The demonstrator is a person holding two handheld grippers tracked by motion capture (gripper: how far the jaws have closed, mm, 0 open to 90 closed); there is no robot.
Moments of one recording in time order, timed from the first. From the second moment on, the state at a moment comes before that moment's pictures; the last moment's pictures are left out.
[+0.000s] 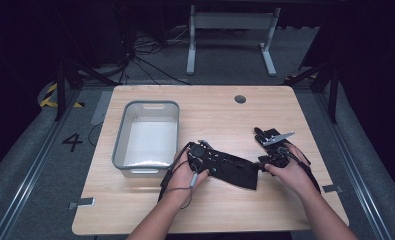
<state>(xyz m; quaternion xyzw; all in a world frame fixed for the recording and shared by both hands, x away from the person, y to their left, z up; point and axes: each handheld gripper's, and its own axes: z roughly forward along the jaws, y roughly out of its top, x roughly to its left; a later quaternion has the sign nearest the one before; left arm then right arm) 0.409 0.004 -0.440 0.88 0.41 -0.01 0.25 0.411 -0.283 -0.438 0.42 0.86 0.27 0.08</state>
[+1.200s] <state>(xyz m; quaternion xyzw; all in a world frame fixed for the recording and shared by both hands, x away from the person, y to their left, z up) 0.404 0.008 -0.430 0.88 0.40 0.02 0.25 0.402 -0.270 -0.432 0.38 0.89 0.25 0.11</state>
